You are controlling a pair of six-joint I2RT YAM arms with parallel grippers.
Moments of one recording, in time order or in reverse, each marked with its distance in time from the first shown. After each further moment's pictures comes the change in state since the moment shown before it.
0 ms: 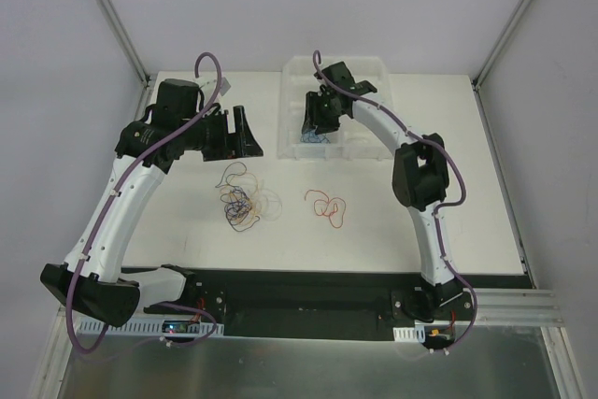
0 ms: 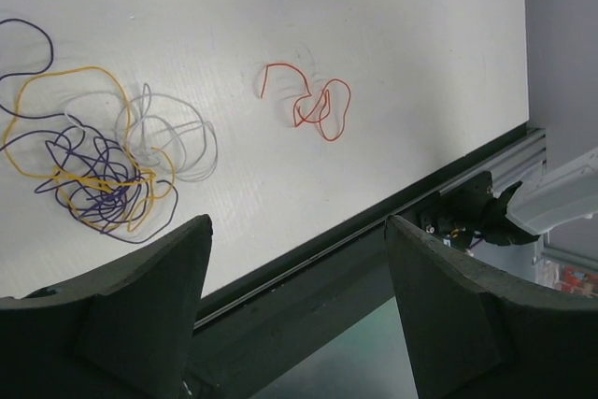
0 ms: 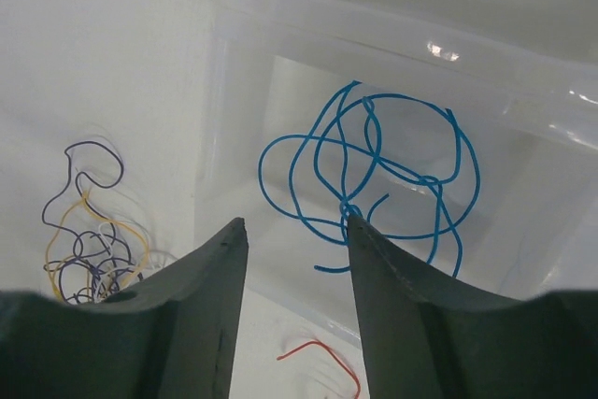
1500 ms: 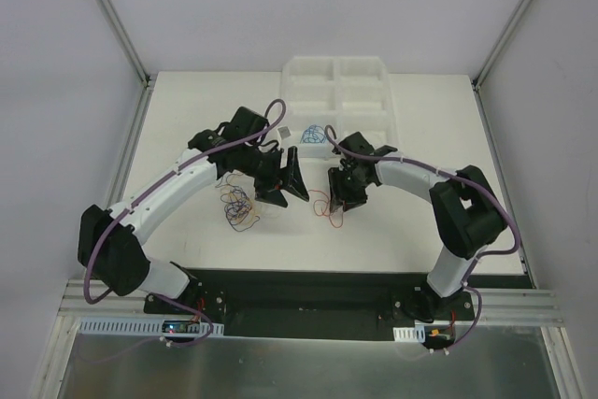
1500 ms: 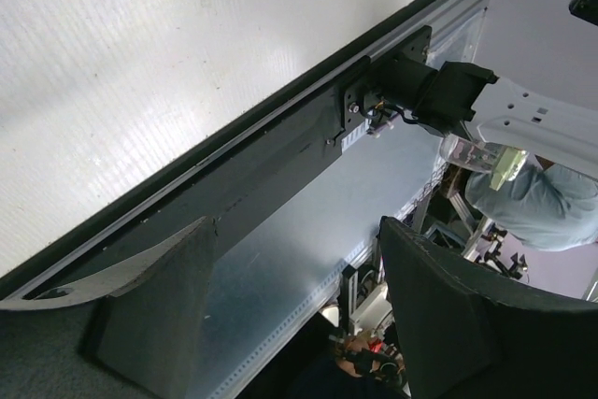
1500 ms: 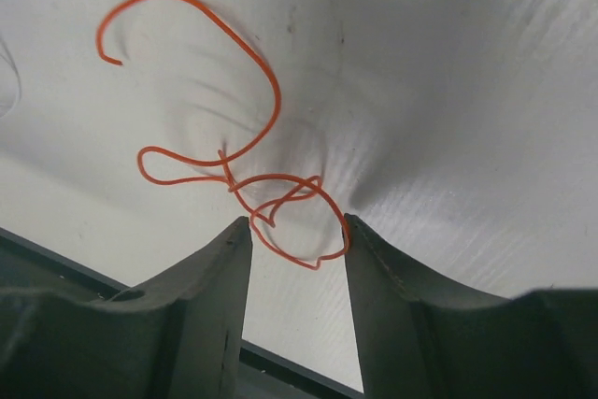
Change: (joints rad) left arm -0.273 0.215 -0.209 0.156 0.247 -0.286; right arm 0.087 -0.548 -1.005 0.143 0.007 0.002
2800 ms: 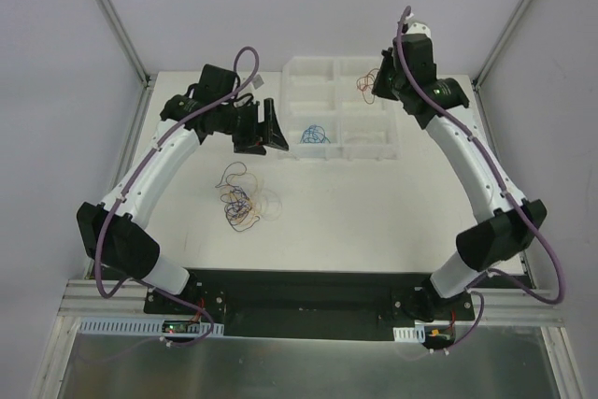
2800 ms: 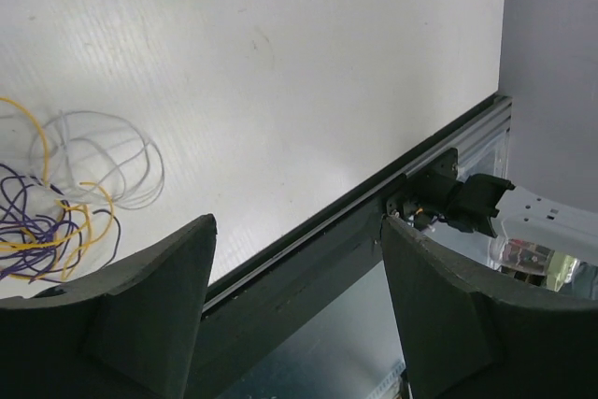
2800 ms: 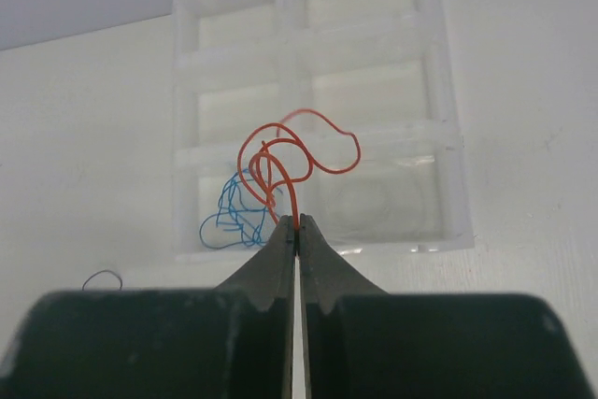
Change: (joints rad) left arm 0.190 0.068 0.308 -0.095 -0.136 0.209; right arm -0.156 -0.169 0.698 -0.100 0.489 0.016
